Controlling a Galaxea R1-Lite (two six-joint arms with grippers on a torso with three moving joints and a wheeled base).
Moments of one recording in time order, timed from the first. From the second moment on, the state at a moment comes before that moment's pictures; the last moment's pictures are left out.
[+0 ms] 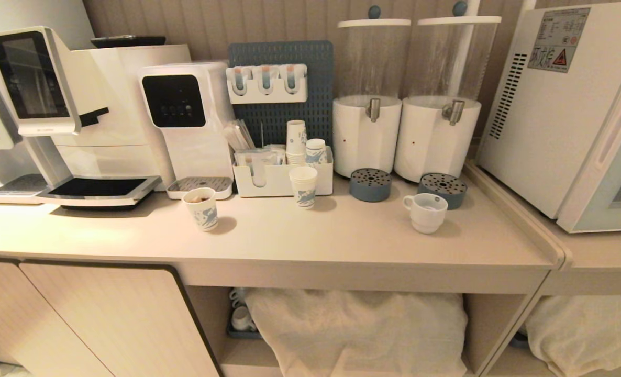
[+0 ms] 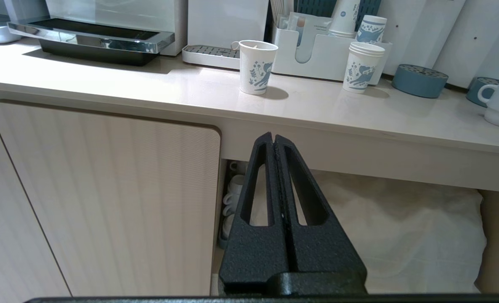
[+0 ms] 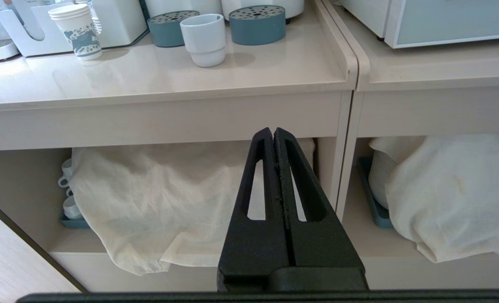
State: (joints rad) left arm 0.00 0.00 0.00 -0.14 -0.01 -0.15; right arm 0.01 0.00 0.00 -0.01 0.00 0.04
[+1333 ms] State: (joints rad) left arm 0.00 0.00 0.00 -0.14 -0.01 -0.15; right arm 0.01 0.00 0.00 -0.01 0.00 0.04
